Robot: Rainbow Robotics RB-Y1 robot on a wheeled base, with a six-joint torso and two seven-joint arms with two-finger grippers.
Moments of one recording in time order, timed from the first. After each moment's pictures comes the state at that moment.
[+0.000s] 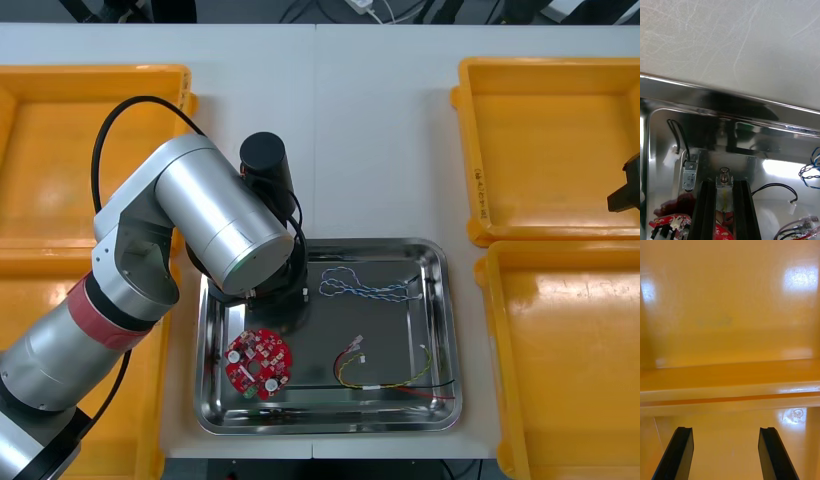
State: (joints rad) right arm -0.46 -0.93 -0.13 -1.91 -0.95 1.85 1.16; left arm -0.61 0.37 -0.58 -1.93 0.46 1.87 -0.45
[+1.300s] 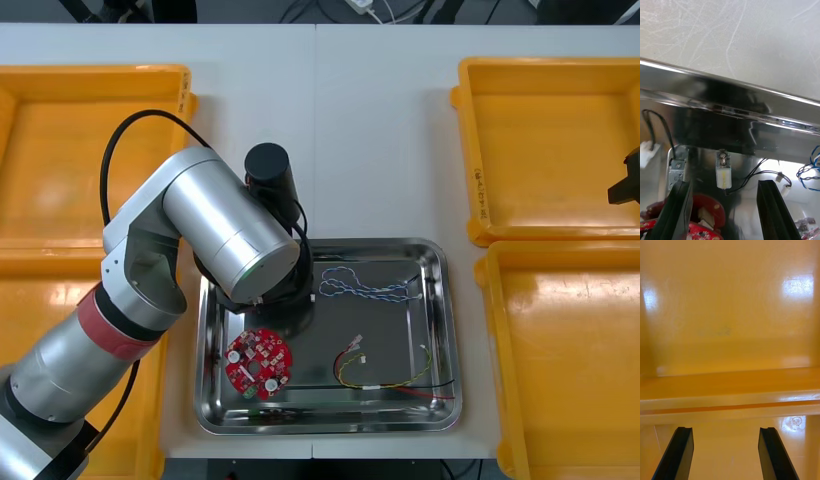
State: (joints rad) right arm -0.46 -0.93 -0.13 -1.91 -0.93 1.82 1.17; left arm -0.58 0.33 -0.57 -1.92 0.43 1.86 -0.45
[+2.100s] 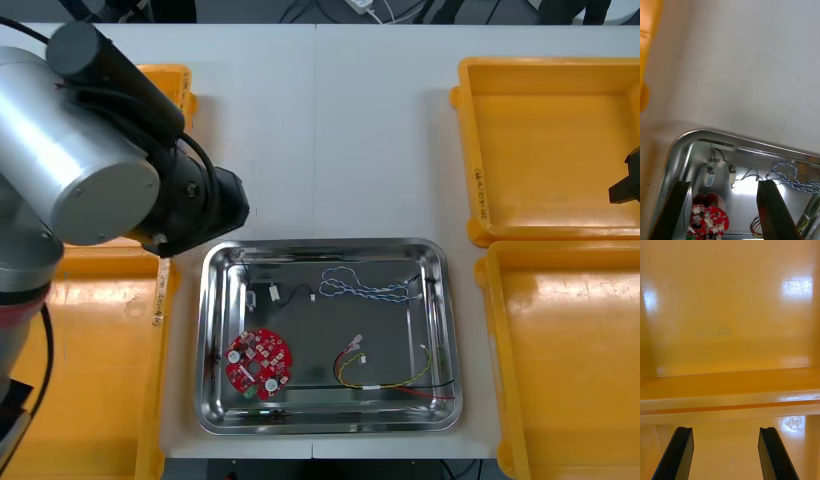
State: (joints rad) right arm -0.46 -0.93 -0.14 -1.91 -0.93 1.82 1.17; left arm -0.59 0.52 -0.27 -2.18 0.63 1.91 -0.45
